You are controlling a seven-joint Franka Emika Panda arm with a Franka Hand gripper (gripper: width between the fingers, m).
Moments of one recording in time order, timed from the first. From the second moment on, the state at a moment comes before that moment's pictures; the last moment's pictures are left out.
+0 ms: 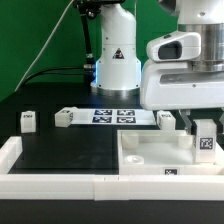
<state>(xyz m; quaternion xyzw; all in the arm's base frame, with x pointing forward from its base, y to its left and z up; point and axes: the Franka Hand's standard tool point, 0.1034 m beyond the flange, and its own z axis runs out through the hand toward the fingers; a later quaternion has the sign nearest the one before) 0.606 0.118 0.077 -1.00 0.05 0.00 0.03</state>
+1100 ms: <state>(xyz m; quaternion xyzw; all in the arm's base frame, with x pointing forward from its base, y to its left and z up) 0.611 0.113 0.075 -0.78 0.62 0.02 0.05</state>
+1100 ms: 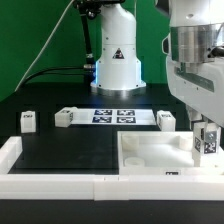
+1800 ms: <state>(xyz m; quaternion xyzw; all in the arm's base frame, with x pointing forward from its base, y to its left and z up) 0.611 0.119 0.076 -0.96 0.28 0.00 0.05</state>
